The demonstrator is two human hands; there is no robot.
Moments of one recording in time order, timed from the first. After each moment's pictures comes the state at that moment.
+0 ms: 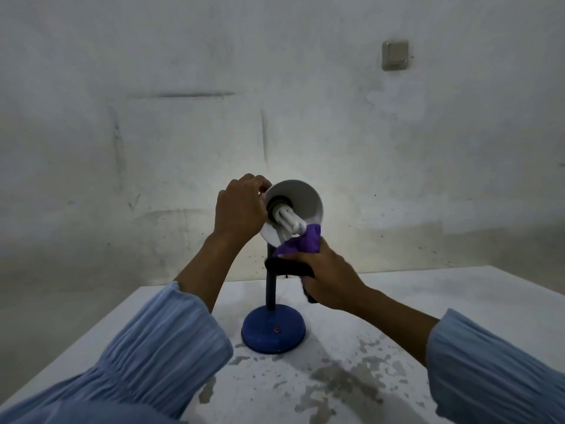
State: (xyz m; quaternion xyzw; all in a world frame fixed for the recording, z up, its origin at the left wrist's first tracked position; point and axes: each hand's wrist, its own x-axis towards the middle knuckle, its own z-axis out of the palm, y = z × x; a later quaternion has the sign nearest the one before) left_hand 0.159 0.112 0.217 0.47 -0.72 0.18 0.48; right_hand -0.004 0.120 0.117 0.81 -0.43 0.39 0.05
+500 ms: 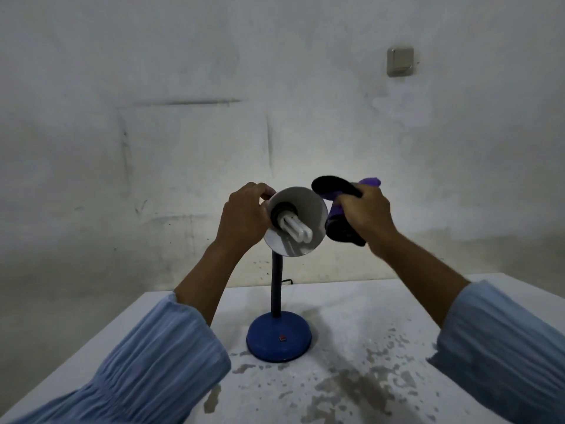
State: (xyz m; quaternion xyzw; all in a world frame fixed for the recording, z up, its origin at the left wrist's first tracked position) left_hand 0.167 0.111 0.215 0.43 -0.74 0.13 0.50; right_hand -0.028 0.126 0.214 0.58 -0.53 0.62 -0.09
